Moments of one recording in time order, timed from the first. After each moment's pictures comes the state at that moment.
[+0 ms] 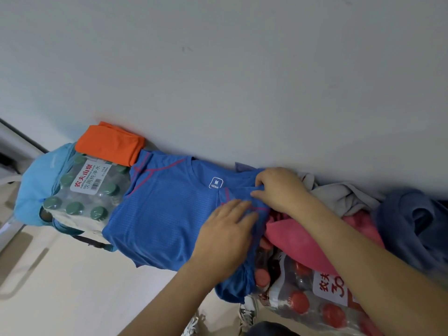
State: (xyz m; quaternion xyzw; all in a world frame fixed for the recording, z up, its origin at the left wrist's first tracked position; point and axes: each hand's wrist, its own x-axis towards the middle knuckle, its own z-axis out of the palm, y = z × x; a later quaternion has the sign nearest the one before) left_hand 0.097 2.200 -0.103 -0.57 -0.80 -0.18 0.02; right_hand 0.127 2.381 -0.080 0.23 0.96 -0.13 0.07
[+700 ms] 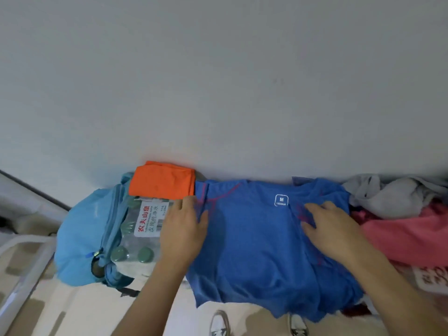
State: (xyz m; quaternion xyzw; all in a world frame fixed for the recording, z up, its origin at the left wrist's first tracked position) left_hand -0.110 2.084 -0.088 -0.36 -0.90 -0.23 -0.02; right_hand 0.113 2.261 -0.075 0.44 0.88 -0.13 0.08
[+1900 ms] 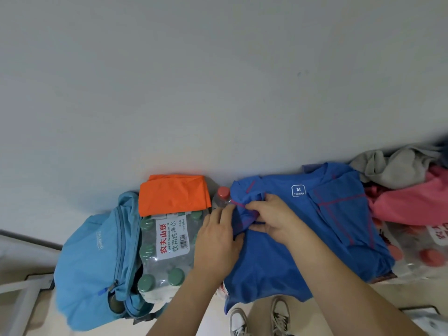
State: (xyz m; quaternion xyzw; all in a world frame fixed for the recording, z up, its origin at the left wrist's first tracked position) left_hand -0.146 2.069 -0.113 -0.56 -0.79 -0.21 -0.11; right_hand -0.048 2.184 -0.085 0.53 0.40 -0.73 -0.15
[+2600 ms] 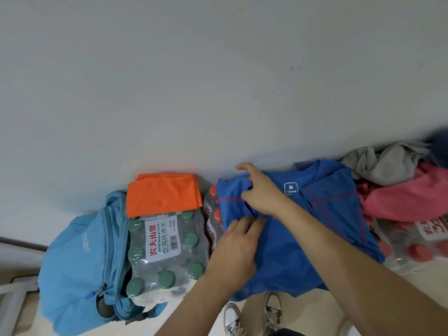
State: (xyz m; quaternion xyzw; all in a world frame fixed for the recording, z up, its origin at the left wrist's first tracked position) left_hand -0.111 2.077 -0.112 -0.70 -0.68 -0.19 -0.12; right_hand -0.052 2.219 -0.077 0.46 0.73 -0.50 -0.10
